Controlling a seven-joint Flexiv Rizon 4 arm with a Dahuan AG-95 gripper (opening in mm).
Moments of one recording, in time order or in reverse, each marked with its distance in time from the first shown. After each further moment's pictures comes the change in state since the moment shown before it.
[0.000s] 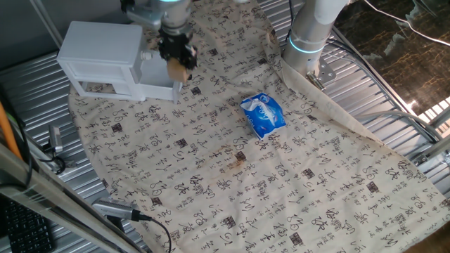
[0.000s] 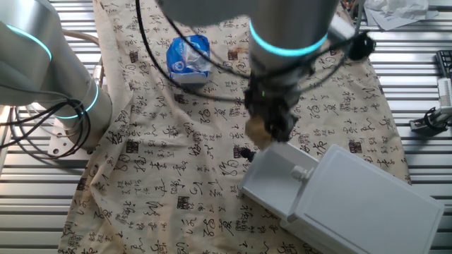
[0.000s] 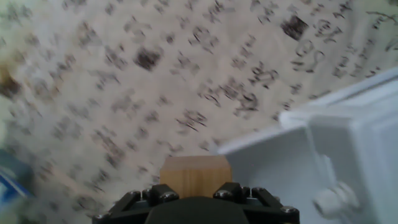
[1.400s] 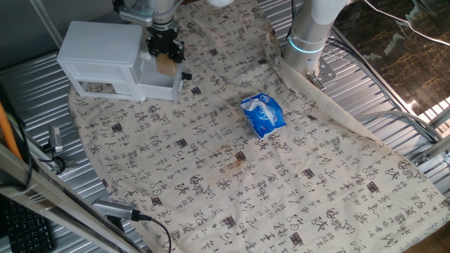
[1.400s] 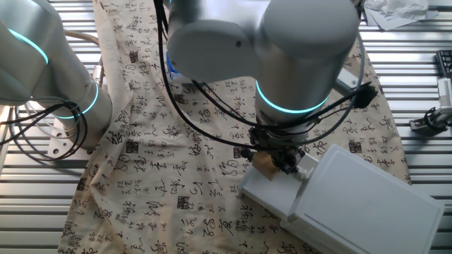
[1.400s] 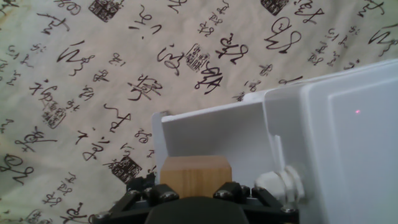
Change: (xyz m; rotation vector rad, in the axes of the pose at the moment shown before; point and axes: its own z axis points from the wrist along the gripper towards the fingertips) arm 0.013 -0.045 0.051 0.019 -0.011 -0.091
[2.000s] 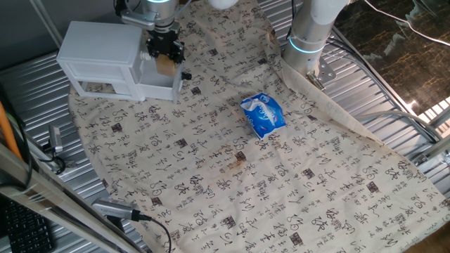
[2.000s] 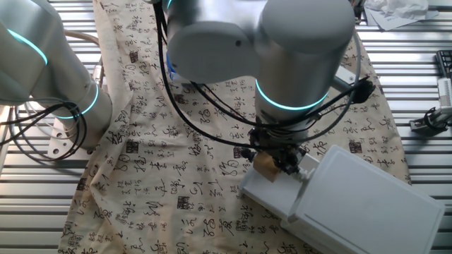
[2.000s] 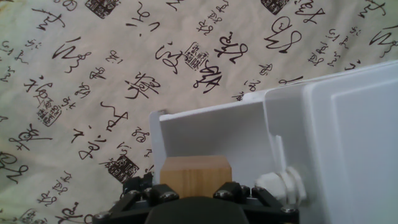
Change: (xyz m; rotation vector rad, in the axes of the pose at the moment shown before) arm 0.001 -0.002 0.002 0.019 0.015 -0.041
